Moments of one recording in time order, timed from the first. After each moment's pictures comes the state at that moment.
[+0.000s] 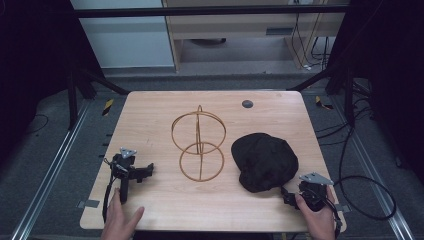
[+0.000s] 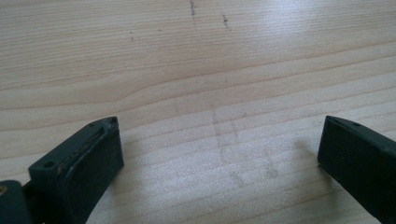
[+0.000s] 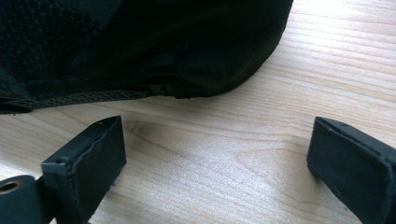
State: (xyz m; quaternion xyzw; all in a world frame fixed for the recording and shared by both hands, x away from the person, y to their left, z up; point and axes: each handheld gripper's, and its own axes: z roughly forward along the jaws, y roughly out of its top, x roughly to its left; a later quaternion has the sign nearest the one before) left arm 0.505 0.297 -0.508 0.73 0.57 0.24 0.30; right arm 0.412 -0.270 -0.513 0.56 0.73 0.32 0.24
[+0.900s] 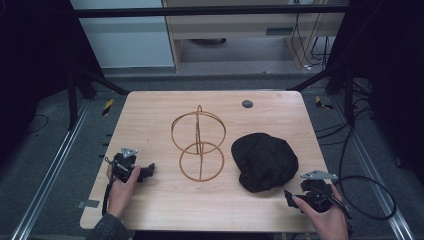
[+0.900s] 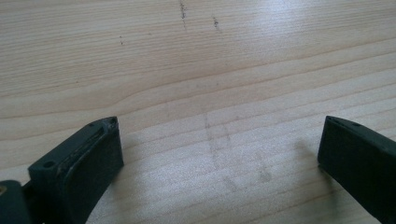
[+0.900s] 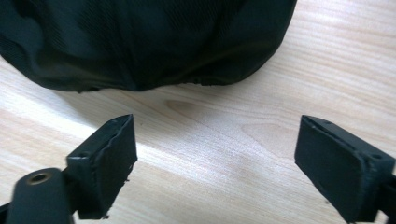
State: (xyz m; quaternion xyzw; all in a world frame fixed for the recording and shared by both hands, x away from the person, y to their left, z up) left arm 0.507 0.296 -0.508 0.74 0.55 0.24 0.30; right arm 0.395 -0.259 -0.456 0.56 0.76 0.26 0.21
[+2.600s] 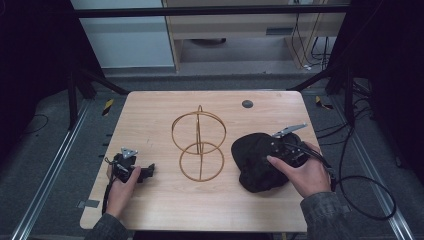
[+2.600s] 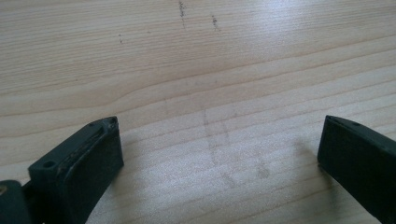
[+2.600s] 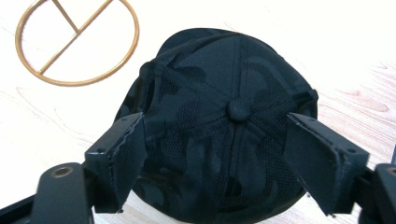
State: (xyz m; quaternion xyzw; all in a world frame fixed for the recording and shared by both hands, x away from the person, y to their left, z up) left arm 0.506 0.295 -0.508 0.74 0.55 0.24 0.30; right arm 0.464 -0.190 -0.353 0.49 0.82 0.24 0.19
